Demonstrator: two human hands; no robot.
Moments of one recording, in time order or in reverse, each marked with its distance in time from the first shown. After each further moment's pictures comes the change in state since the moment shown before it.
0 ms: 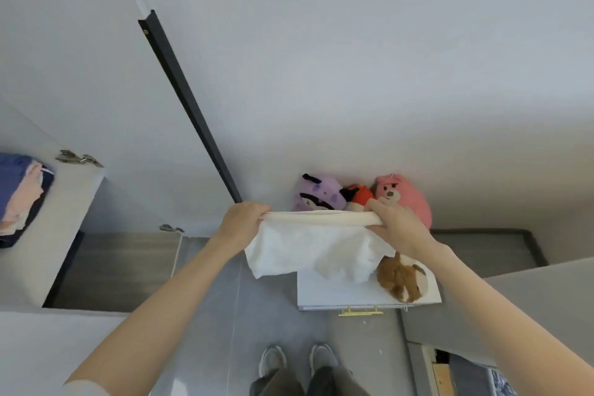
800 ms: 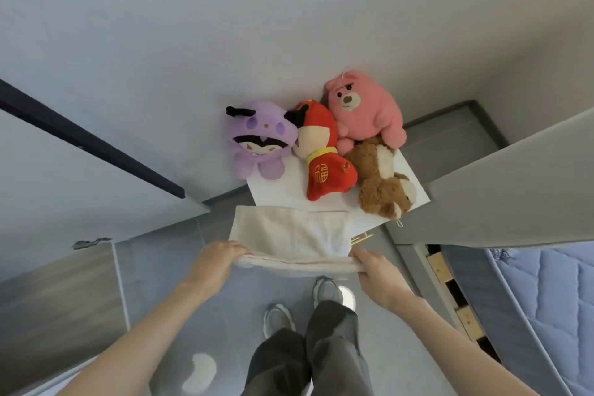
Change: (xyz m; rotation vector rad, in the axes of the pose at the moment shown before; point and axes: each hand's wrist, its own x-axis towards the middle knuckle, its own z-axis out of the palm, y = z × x) left_hand 0.019 -0.091 0.210 0.107 -0.422 0.299; right_hand -0.110 0.009 0.256 0.372 -0.230 0.674
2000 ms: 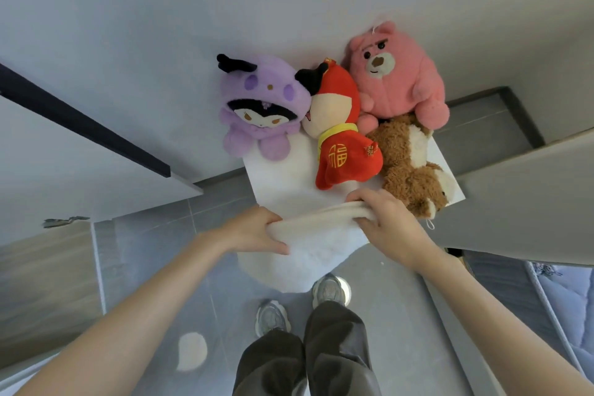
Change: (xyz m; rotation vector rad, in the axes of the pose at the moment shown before) left_hand 0.099 0.026 0.025 -0.320 -0.316 -0.033; right_hand 0.088 -0.008 -0.027 0.103 0.181 -0.317
